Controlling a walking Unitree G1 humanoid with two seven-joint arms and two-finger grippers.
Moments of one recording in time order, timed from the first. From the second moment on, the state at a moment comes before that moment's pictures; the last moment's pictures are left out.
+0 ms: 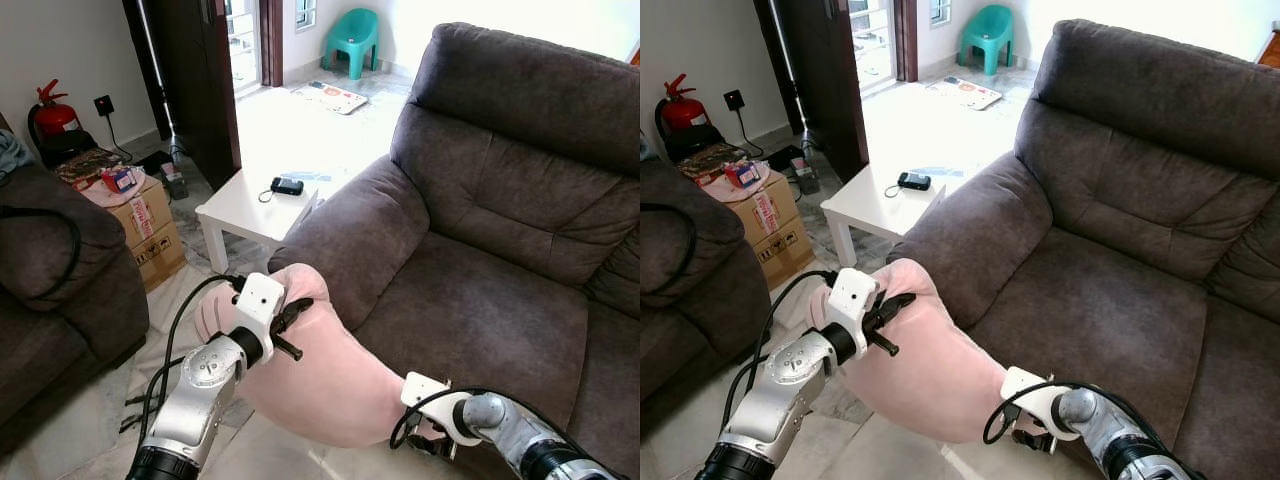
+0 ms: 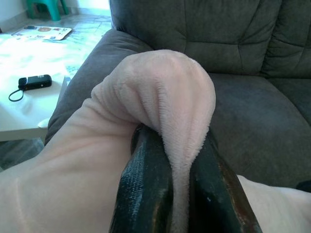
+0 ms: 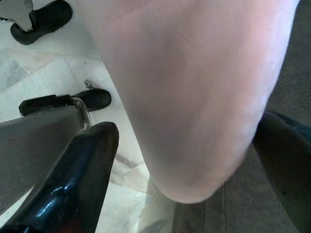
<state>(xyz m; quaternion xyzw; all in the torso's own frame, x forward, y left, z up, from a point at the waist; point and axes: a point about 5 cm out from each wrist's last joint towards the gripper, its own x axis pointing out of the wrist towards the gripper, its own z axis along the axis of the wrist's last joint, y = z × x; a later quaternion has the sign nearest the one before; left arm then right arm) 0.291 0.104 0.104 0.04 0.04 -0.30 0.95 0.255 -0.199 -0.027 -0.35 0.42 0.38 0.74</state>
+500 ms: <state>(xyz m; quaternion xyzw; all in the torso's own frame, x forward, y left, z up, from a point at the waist) 0.290 0.102 0.110 0.04 0.02 -0.30 0.95 0.251 -0.196 -0.033 -0.35 0.43 0.37 0.75</state>
